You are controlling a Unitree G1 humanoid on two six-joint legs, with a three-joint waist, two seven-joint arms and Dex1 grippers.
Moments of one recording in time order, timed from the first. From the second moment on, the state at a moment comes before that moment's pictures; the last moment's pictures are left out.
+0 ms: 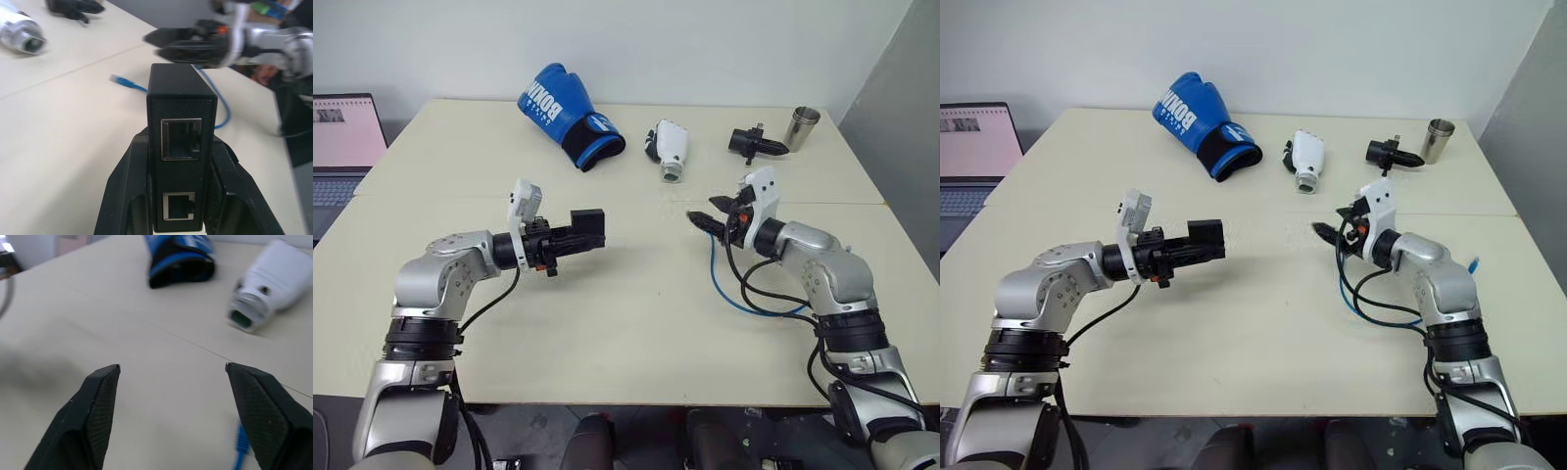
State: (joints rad) left arm -0.58 0.64 0.07 0.19 -0.56 0.59 -1.11; right arm -0.63 -0.42 0.04 0.02 0.42 0.62 0.66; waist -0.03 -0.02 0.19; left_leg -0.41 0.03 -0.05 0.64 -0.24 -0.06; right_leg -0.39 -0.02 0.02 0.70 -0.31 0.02
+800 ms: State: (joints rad) left arm -0.51 0.44 0.19 0.58 -0.26 0.09 -0.58; right arm -0.57 -0.46 0.22 -0.21 0.37 0.62 0.81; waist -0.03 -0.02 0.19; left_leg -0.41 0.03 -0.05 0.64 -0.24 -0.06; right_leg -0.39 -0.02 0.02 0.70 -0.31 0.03
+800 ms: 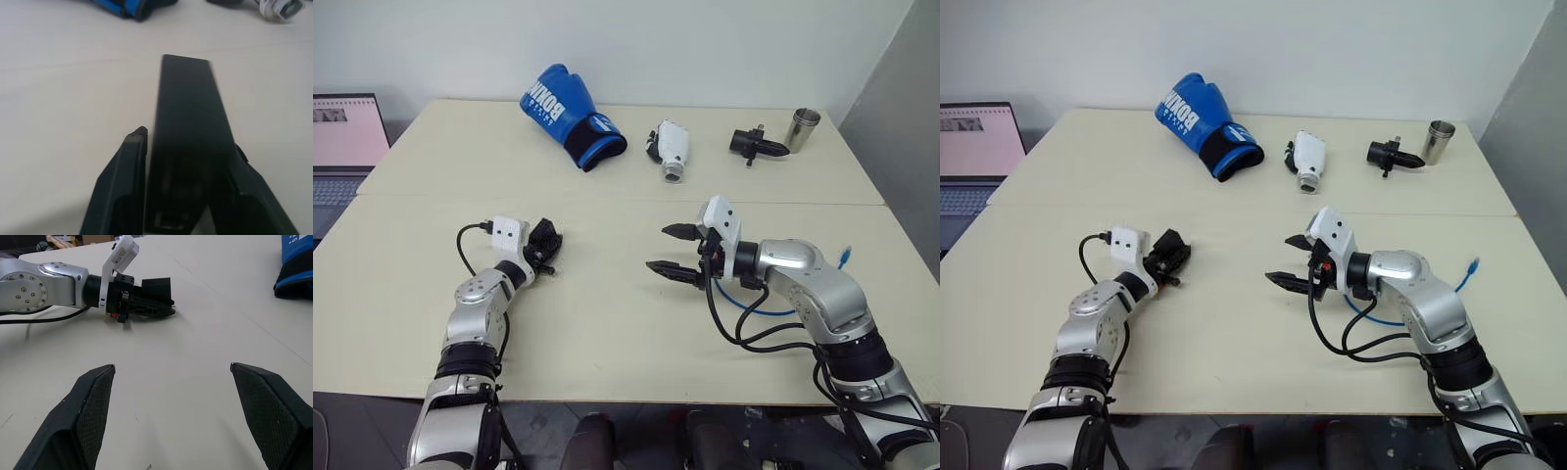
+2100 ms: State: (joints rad) left arm -0.51 0.43 0.26 0.51 -0.32 0.19 -0.56; right arm -0.57 -0.45 0.22 -0.21 0.33 0.60 0.83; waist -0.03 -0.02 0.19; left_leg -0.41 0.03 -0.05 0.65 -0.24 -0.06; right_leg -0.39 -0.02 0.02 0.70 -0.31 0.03
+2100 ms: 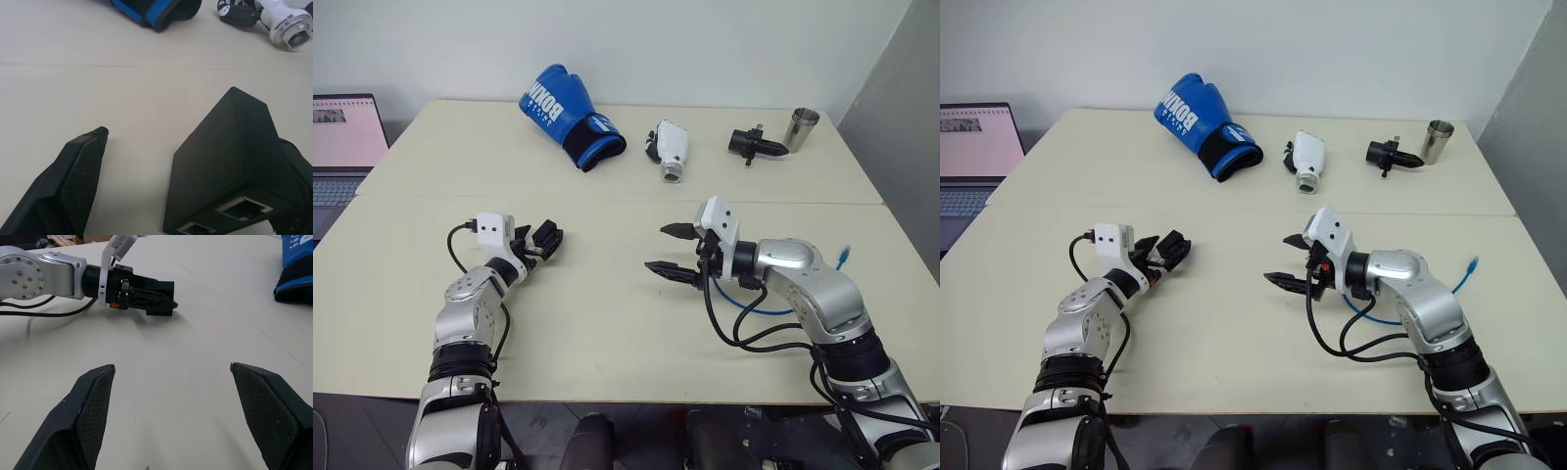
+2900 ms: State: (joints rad) left arm -0.24 0.76 0.25 0.01 -0.36 0.40 -0.81; right arm -0.49 -0.63 0.11 -0.34 0.43 0.67 0.90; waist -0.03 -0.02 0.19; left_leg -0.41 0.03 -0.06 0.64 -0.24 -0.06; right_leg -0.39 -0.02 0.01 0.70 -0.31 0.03
